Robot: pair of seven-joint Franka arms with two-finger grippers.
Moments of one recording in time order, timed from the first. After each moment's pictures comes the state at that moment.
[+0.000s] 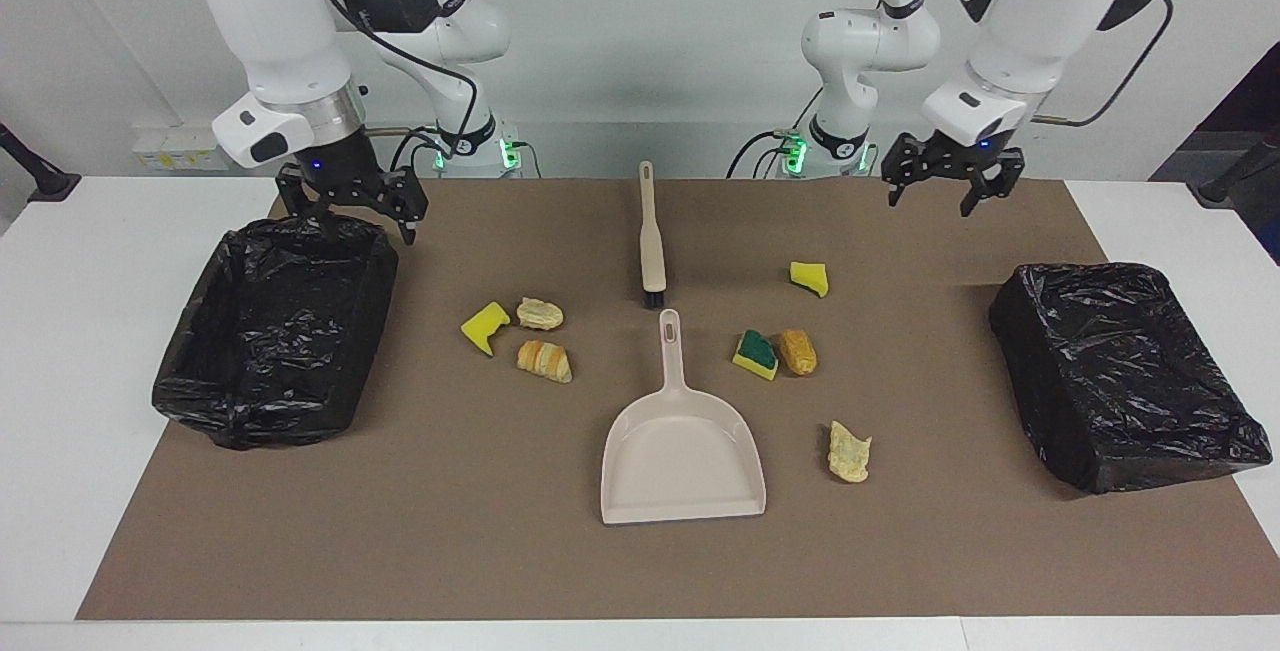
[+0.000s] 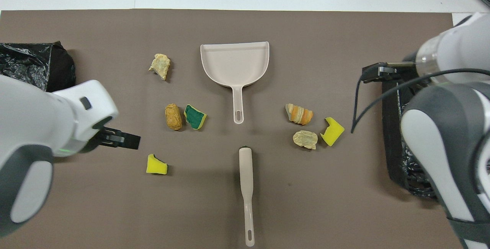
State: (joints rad) left arm -0.25 -0.20 -0.10 -1.97 -0.03 1.76 -0.08; right arm 0.20 0.12 -0.05 -1.59 -0.02 1.84 0.25
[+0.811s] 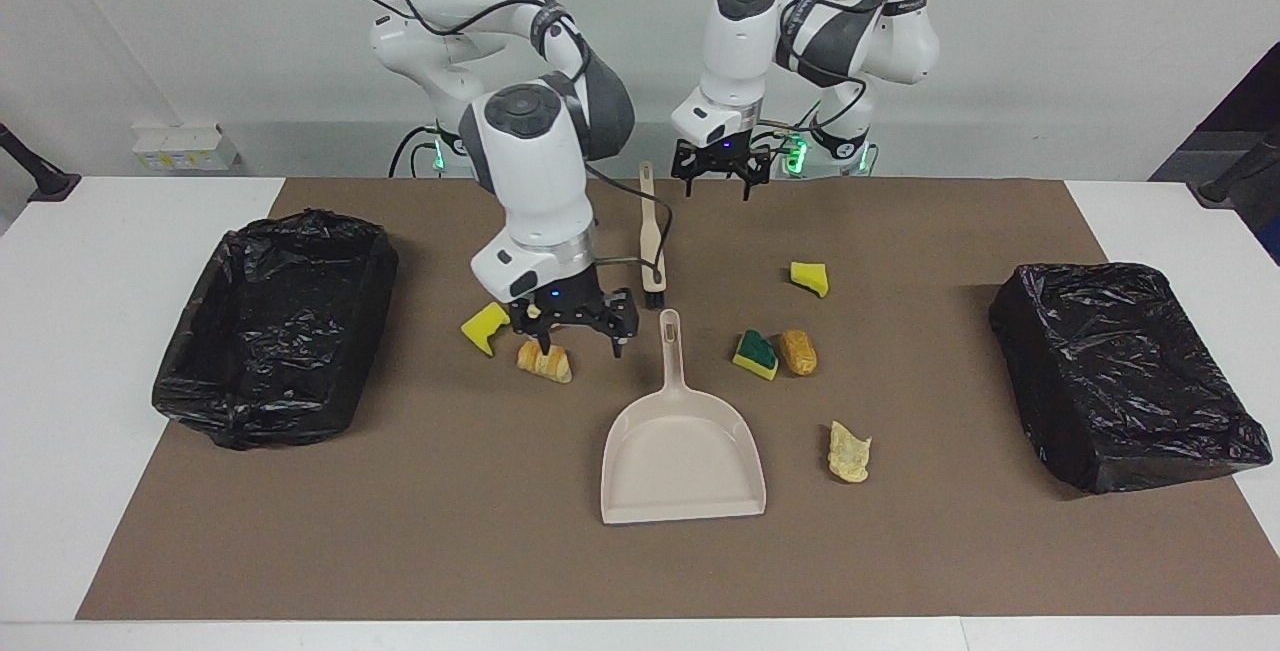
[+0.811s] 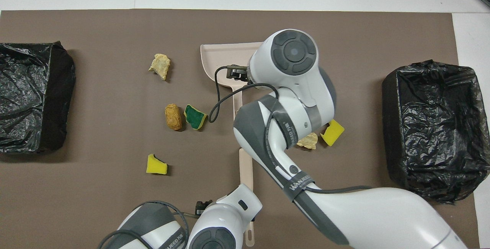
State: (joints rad) left arm -0.85 -0.17 -0.10 -2.39 -0.03 2.26 -0.81; right arm 0.48 0.53 0.06 -1.40 0.00 2.13 0.65
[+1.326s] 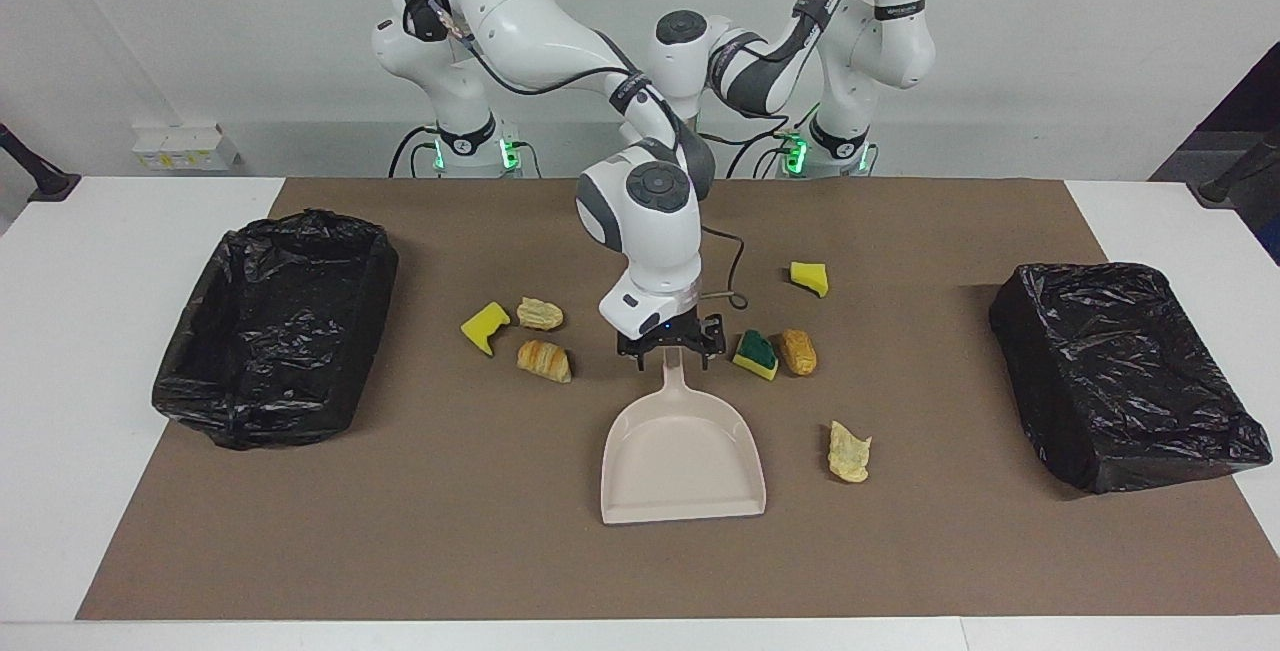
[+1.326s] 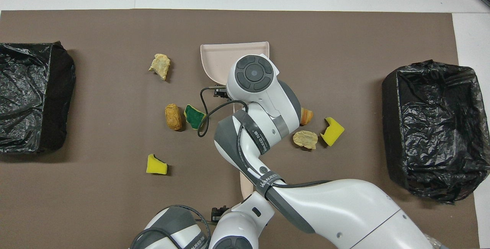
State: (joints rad) left arm -0.91 -0.08 -0.10 -2.40 -0.03 2.37 -0.89; right arm 0.52 0.61 0.06 -1.43 -0.02 2.16 0.64
